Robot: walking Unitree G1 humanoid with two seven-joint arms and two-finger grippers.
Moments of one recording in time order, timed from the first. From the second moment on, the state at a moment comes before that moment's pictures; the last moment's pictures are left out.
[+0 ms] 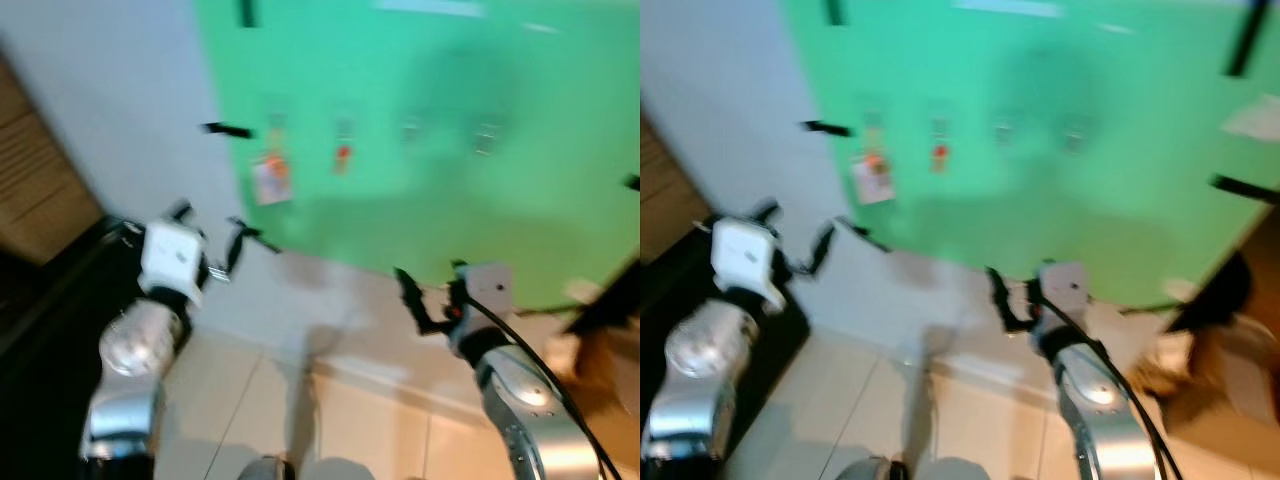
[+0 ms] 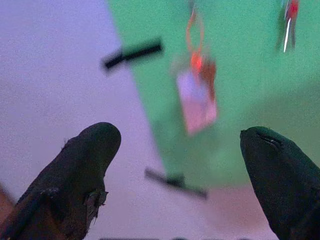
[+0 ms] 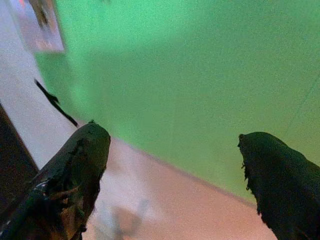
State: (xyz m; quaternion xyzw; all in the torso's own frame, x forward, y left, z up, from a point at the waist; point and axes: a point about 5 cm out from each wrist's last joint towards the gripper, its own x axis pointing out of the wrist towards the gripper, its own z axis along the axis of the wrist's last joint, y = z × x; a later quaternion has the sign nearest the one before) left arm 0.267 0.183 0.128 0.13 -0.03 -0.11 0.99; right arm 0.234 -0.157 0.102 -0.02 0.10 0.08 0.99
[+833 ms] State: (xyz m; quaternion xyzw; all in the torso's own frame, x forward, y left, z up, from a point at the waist) left arm 0.278 0.175 0.125 0.09 0.02 -0.11 0.99; right arm 0.229 -0.179 0.097 -0.05 0.09 0.04 0.99
